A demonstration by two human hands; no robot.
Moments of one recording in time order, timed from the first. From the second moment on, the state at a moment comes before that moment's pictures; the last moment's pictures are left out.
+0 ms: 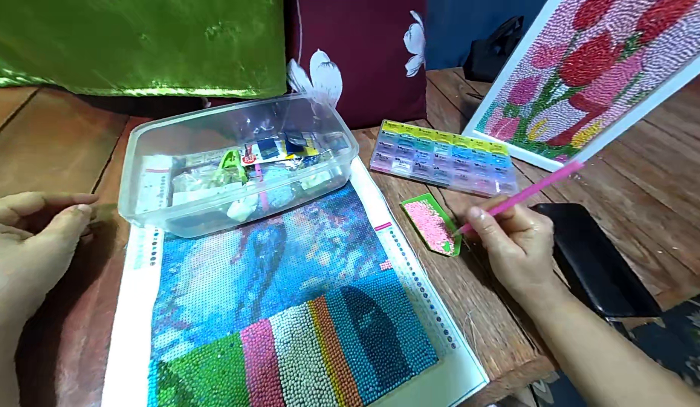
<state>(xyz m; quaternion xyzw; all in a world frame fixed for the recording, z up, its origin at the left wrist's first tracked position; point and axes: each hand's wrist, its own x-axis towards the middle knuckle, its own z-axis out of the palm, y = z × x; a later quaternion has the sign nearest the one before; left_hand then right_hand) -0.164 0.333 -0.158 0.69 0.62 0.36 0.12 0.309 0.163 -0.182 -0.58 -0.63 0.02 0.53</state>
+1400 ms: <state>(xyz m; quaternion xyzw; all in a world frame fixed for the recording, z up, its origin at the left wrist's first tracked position) -0.173 0.343 -0.169 0.69 0.61 0.37 0.13 0.310 0.164 -0.184 -0.56 -0.67 0.03 0.49</state>
